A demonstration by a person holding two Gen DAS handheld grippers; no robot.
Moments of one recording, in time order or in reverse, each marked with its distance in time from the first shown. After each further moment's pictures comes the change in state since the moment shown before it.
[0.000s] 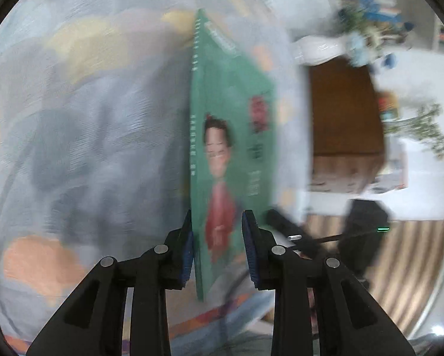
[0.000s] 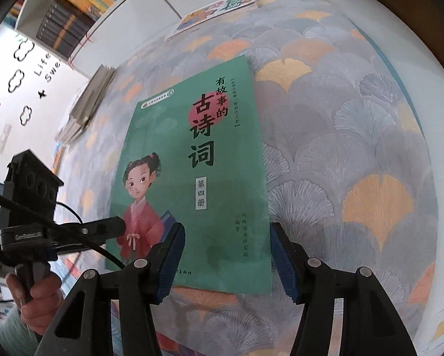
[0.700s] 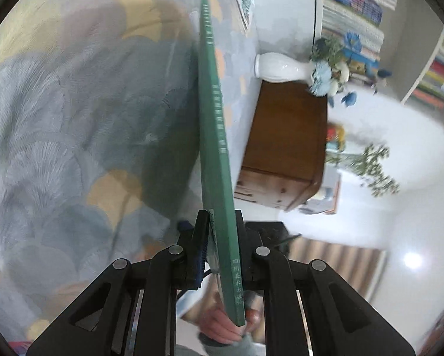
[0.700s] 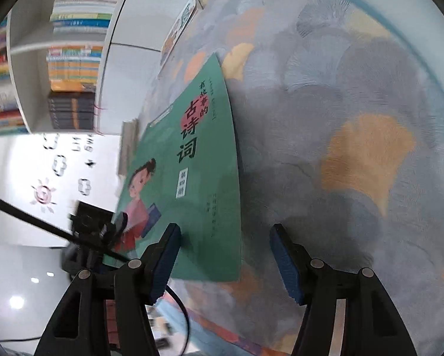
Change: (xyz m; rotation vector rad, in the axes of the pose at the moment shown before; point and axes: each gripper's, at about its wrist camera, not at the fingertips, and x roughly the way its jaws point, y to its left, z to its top) left arm 0.013 0.009 0.017 -0.230 0.025 -0.358; right arm -0.003 -0.071 -0.010 0.403 0.016 0.434
